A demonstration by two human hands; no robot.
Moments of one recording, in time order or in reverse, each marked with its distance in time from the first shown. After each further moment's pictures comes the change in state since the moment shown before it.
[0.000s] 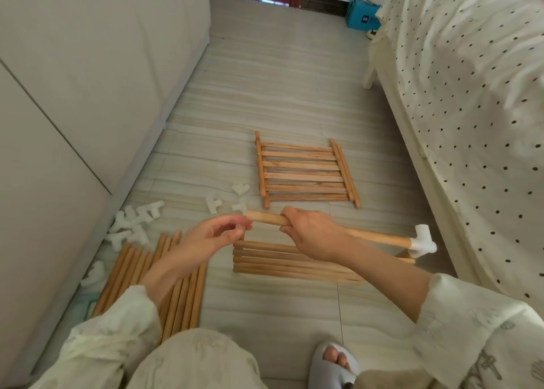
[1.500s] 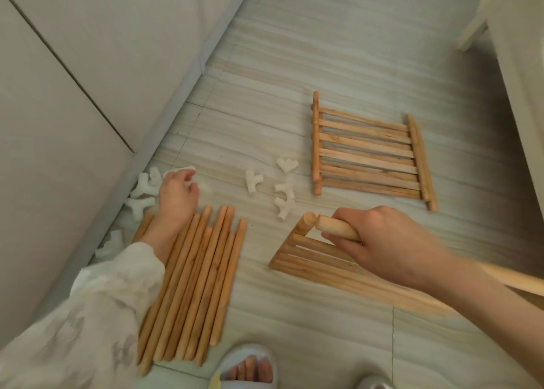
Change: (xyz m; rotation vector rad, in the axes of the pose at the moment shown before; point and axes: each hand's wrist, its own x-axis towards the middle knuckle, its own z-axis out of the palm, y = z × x) left_hand 0.090 -0.167 -0.119 0.476 0.744 -0.280; right_hand 0.071 -0.001 0.015 0.048 0.009 -0.084
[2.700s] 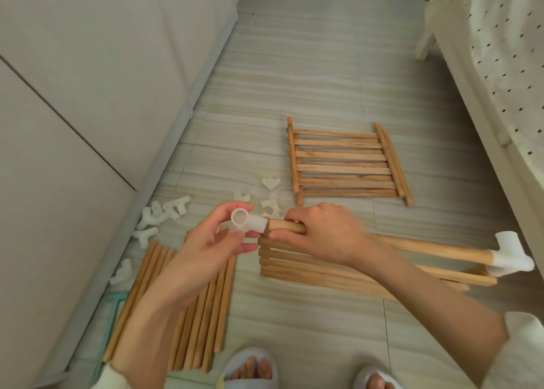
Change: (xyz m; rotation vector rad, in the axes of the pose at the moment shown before) left_hand -0.162 0.153 -0.085 -0.674 -0.564 0.086; right_hand -0.016 -0.009 -0.006 0.117 0.038 0.012
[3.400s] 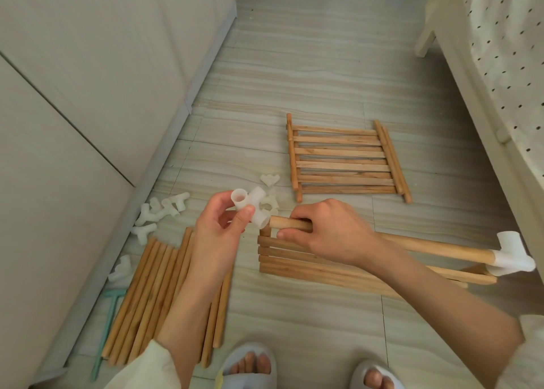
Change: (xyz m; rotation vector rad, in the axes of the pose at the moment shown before) left_hand 0.017 -0.015 0.024 -0.016 0.367 0.130; right_hand -0.008 0.003 -0.002 0.103 0.013 0.025
